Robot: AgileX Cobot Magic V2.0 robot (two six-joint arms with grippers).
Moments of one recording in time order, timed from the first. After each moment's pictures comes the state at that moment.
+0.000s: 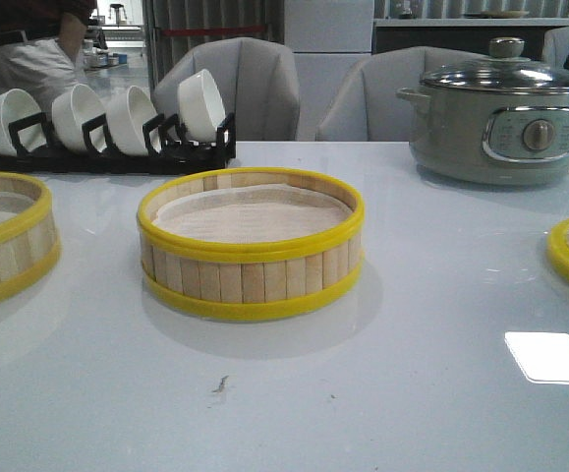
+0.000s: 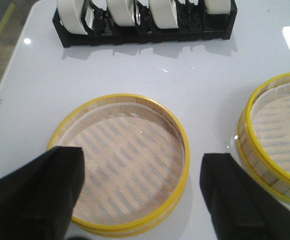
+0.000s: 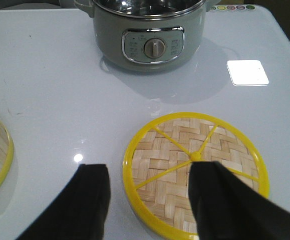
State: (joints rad) left arm -0.08 1.08 -1.08 0.00 0.69 0.01; right arm -0.08 0.86 -0.74 0.00 0.40 0.07
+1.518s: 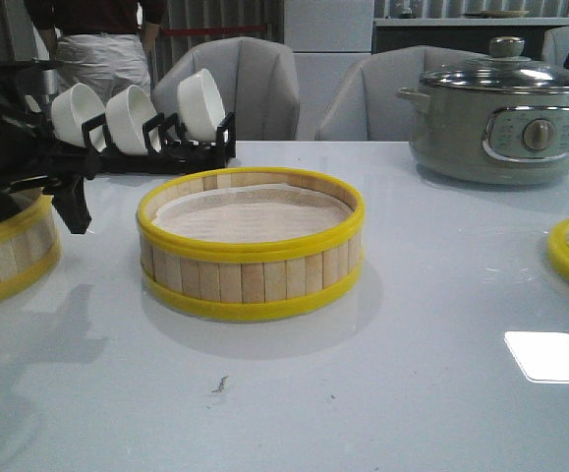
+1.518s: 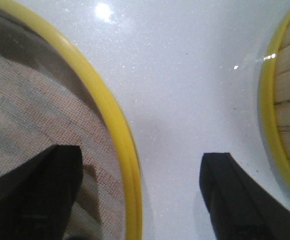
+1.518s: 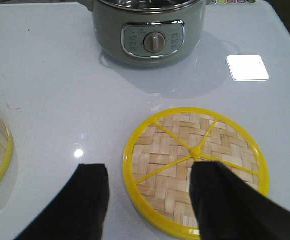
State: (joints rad) left arm -0.20 1.90 -1.28 -0.08 0.54 0.01; right arm -0.08 0.86 -0.74 0.00 0.42 0.07
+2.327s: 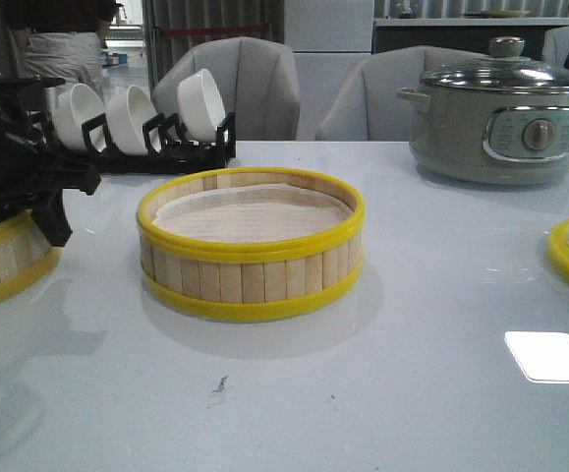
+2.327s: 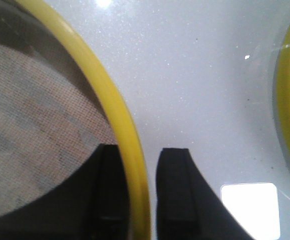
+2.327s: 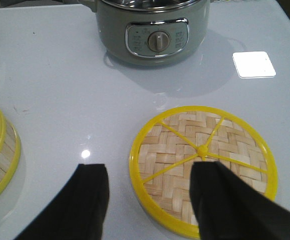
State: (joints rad) left arm -0.20 1.93 -1.28 -0.08 0.55 0.01; right arm -0.08 0.86 -0.74 0.03 0.42 0.07
